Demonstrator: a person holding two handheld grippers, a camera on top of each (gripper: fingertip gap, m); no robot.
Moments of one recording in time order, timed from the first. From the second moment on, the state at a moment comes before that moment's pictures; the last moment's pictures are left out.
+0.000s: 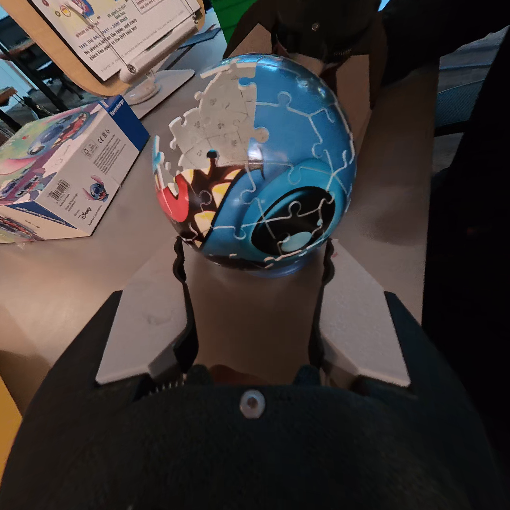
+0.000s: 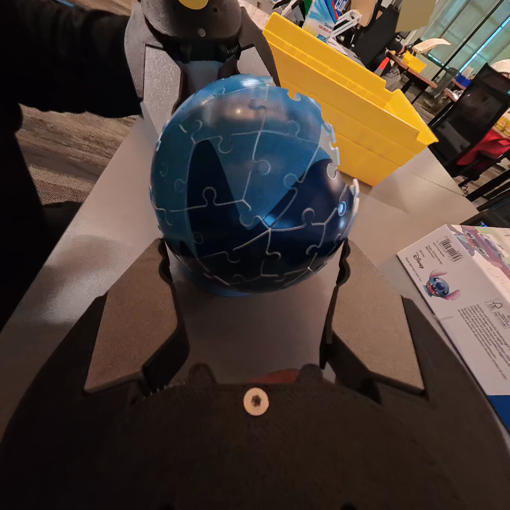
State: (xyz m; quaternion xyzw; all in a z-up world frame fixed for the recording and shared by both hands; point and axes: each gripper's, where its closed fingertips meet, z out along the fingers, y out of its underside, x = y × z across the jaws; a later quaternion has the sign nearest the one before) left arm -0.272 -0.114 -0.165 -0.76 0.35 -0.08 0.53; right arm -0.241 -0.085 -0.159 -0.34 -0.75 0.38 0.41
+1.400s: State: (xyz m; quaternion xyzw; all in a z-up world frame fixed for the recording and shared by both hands) left arm -0.268 -0.116 -0.148 -0.78 0.33 -0.16 0.50; right arm -0.244 -0.098 -0.159 -0.44 -0.71 0.48 0.27
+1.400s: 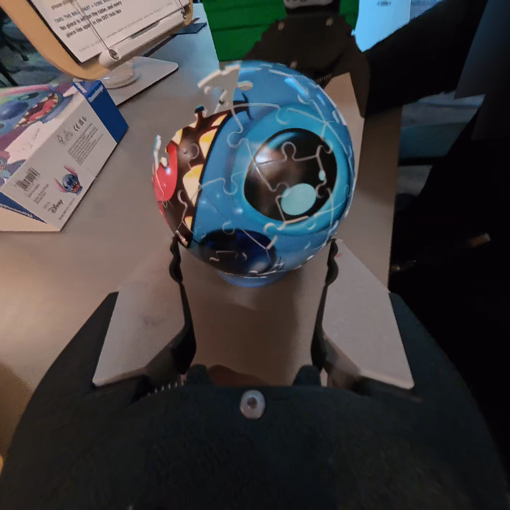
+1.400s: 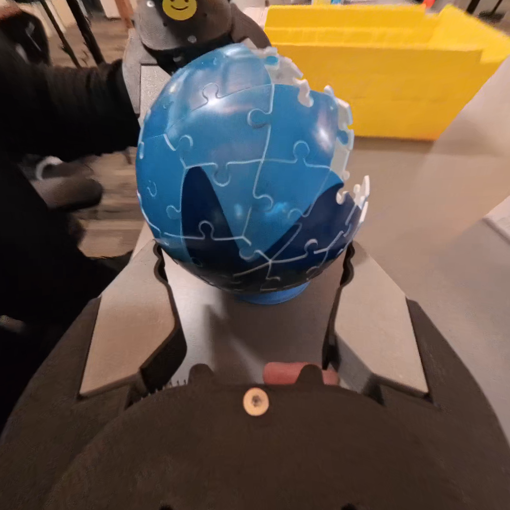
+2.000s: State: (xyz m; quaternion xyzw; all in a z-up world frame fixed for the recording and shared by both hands) left arm -0.285 -0.126 -0.155 -0.75 0.36 -0.02 0.56; right arm -0.240 -0.083 -0.162 -0.46 -0.70 0.44 0.32
